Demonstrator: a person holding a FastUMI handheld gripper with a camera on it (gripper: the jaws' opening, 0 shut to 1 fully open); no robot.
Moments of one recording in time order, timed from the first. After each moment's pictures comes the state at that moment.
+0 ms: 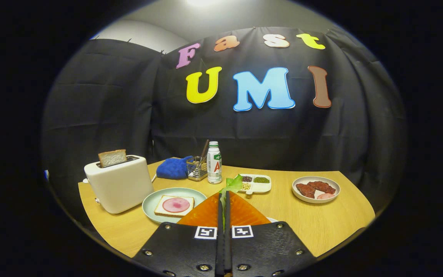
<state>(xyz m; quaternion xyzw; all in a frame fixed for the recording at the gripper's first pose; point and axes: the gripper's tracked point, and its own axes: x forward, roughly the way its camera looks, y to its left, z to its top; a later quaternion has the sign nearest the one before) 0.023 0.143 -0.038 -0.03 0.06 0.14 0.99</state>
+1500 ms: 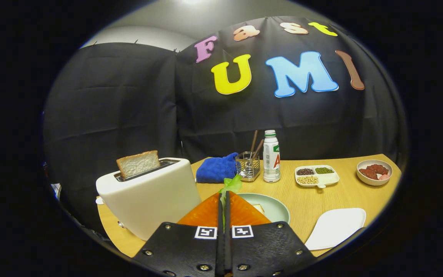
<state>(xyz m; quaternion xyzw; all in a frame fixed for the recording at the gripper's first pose) 0.070 0.299 -0.083 0.02 0.08 0.21 0.97</state>
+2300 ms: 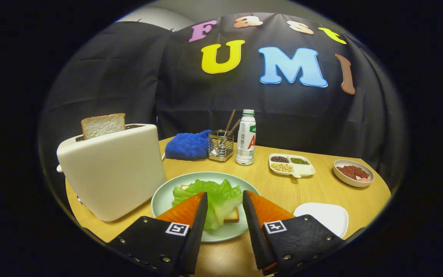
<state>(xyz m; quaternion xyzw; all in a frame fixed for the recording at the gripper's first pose) 0.086 0.250 -0.125 -0.06 0.12 0.11 0.98</state>
